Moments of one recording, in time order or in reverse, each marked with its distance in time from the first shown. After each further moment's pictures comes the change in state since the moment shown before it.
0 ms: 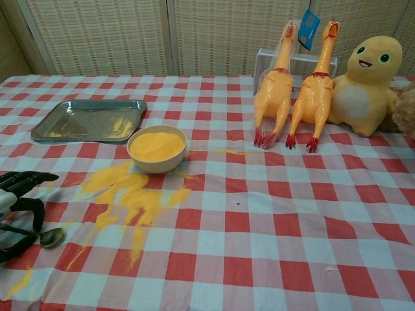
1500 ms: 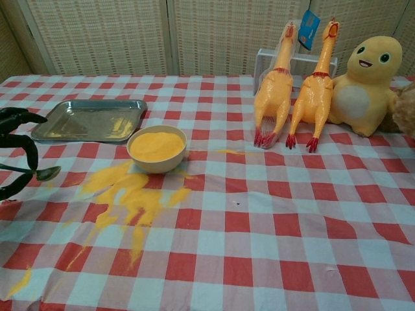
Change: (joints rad) left arm -0.058 0.048 -0.108 -0.085 0.034 0.140 0.003; right arm -0.007 0.013 -0.003 -0.008 -0.013 0.017 0.020
